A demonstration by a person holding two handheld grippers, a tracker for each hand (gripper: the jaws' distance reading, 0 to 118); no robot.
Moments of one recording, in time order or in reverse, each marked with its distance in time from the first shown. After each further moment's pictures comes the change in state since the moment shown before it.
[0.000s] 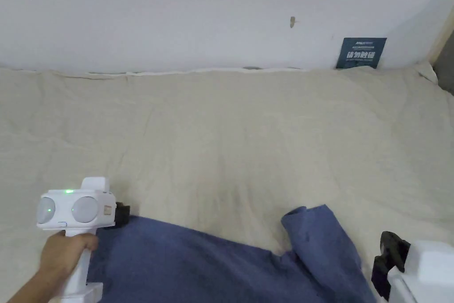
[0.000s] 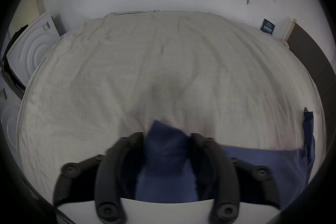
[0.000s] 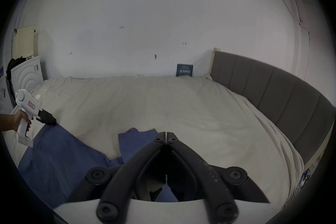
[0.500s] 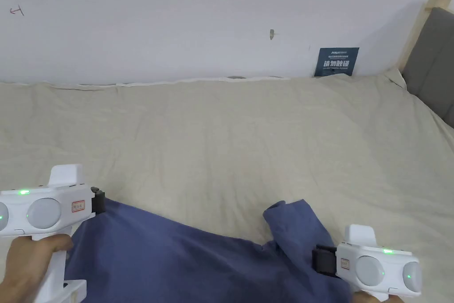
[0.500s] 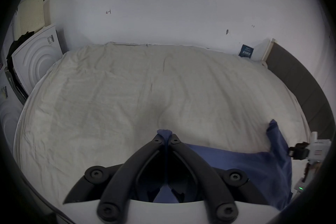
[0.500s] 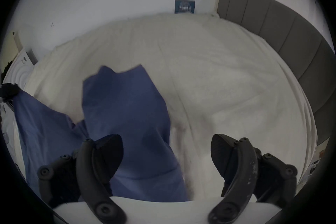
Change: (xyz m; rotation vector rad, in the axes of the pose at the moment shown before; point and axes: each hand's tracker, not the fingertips) left arm 0.002 -0.016 0.144 0.207 -0.099 0.031; right arm 0.015 -0.042 -0.117 -0.500 0.053 -0.058
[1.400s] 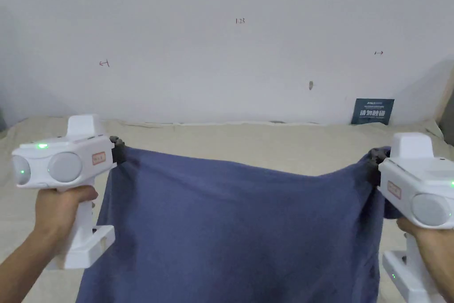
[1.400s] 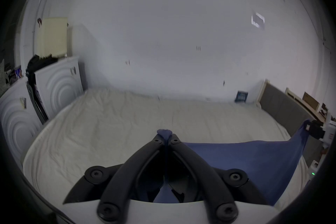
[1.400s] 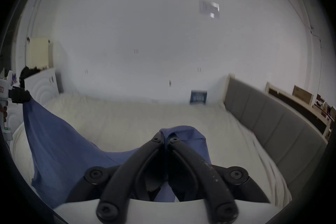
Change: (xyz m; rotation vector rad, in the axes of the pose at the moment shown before) left arm -0.034 0.077 0.178 0.410 0.077 0.054; right arm -0.027 0.112 0.251 0.726 0.090 0.165
